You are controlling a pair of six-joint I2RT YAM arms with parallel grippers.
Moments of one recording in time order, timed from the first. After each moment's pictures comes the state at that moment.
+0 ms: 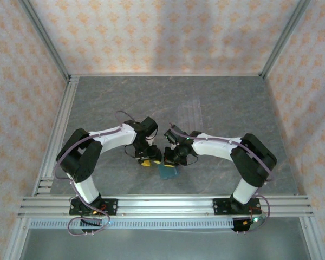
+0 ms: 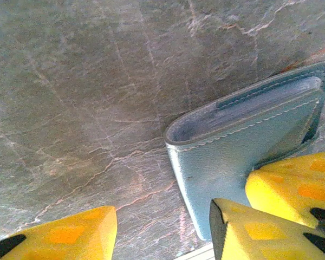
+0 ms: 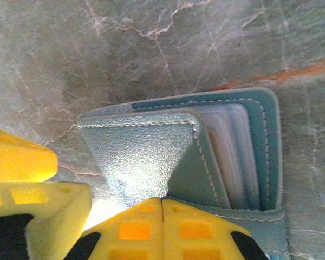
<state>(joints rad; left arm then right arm) -0.60 1.74 1.06 -0.81 0.45 -0.67 0.84 1.68 0.95 -0.51 -0.36 0.91</state>
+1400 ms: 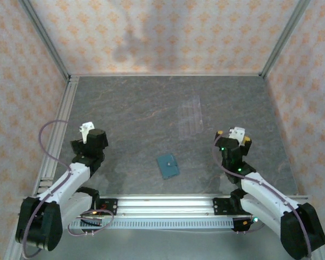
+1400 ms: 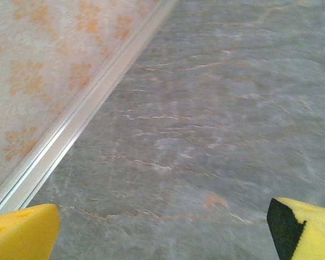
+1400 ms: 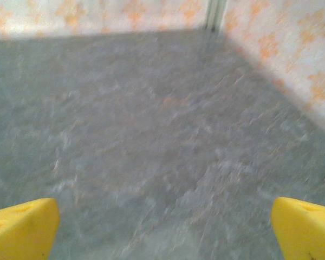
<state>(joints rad) -0.12 0.97 0.34 -0.02 -0.68 -0.26 0.38 0.83 0.23 0.19 0.69 0.21</state>
